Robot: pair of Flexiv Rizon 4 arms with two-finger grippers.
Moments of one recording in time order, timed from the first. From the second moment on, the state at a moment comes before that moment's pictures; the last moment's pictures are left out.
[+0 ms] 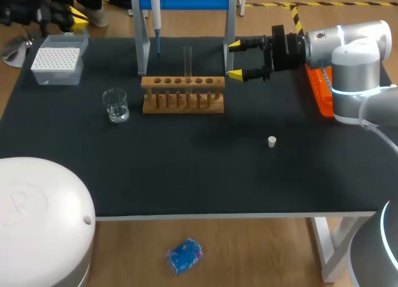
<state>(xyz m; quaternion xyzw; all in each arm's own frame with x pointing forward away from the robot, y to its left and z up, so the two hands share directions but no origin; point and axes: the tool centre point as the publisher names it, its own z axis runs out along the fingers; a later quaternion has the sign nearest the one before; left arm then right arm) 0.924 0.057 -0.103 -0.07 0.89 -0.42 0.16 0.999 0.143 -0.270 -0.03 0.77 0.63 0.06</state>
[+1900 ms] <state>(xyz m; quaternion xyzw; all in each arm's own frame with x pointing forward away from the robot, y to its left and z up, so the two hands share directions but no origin) 0.885 -0.010 -0.165 -0.05 0.91 -0.40 0.09 0.845 0.194 -0.285 -0.04 0.73 0.68 -0.01</state>
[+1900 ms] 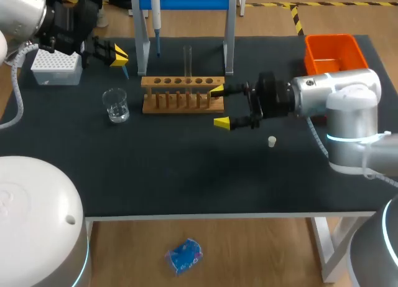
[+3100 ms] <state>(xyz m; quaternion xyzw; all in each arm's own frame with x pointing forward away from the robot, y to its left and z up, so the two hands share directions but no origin) 0.874 -0.155 -0.225 0.03 0.91 -0.41 -0.03 0.845 0.193 -0.284 -0.04 0.73 0.68 -0.01</state>
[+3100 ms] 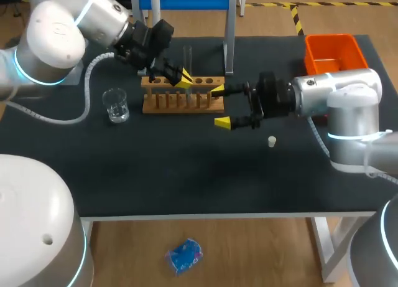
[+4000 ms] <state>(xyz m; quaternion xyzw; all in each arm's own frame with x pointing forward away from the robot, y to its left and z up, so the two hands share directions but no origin) 0.870 -0.181 -0.248 0.04 0.91 -0.41 -0.05 0.841 0.197 -0.283 -0.05 0.73 0.68 -0.01</state>
